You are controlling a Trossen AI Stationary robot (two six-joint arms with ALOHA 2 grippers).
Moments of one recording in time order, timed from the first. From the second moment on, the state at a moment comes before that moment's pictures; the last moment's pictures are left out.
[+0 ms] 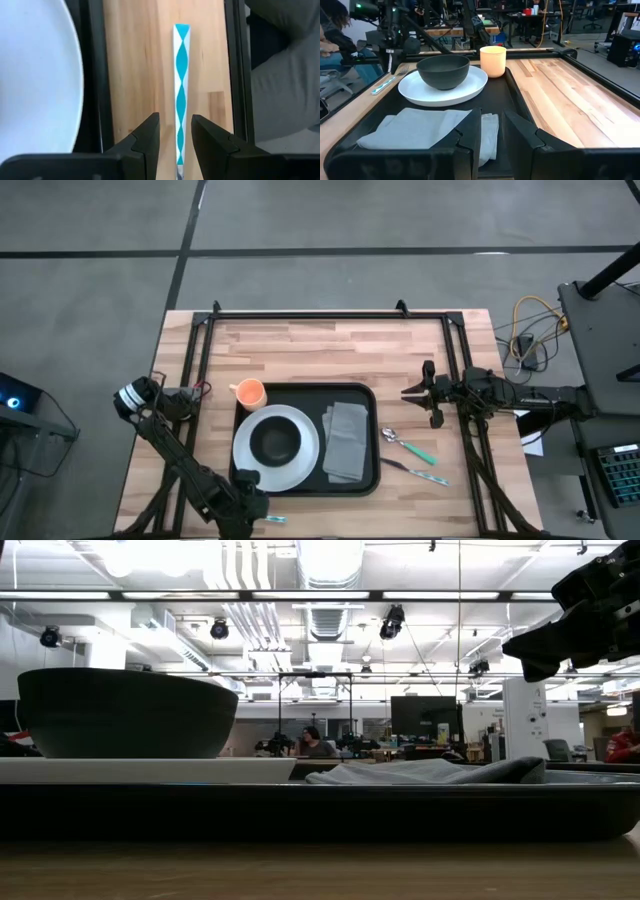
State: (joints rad) left arm -0.91 1.77 1.16 -0.54 -0.16 -0.84; right arm -0.09 0.12 0.02 -0.01 -0.12 0.06
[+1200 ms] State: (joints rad) left arm -0.96 1.88 1.16 -0.53 -0.15 -0.90; right arm -0.09 0.12 0.02 -0.01 -0.12 0.06
